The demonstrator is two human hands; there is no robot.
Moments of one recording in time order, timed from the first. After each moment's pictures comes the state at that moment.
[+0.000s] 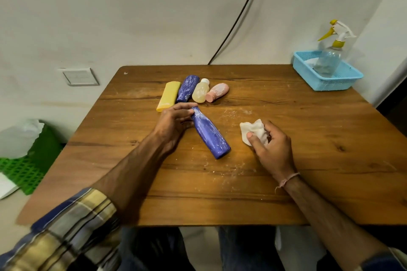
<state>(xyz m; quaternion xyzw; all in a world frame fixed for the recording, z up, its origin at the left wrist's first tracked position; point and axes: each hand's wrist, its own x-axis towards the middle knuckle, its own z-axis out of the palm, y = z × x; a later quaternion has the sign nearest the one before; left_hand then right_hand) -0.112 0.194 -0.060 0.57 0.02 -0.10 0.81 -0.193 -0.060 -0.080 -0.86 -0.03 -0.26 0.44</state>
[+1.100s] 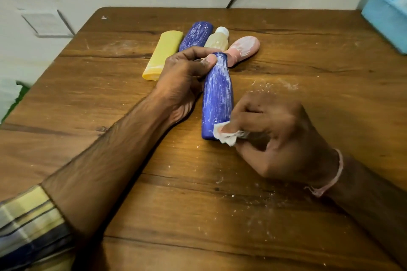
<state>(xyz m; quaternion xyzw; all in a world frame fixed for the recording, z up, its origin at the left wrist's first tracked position) -0.052 0.173 -0.074 0.56 0.00 -0.07 0.83 -0.137 -0.013 -0.065 -0.84 -0.41 -0.16 0.31</state>
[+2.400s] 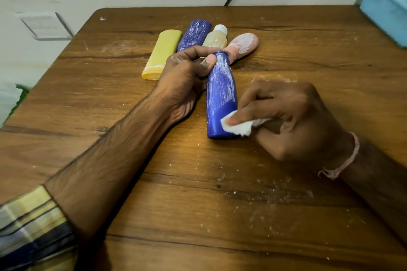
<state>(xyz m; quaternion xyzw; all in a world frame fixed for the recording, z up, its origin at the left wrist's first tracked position) -0.061 0.169 -0.065 0.55 0.00 -0.08 0.83 -0.124 -0.027 -0.058 -0.84 -0.42 -0.15 0.32</state>
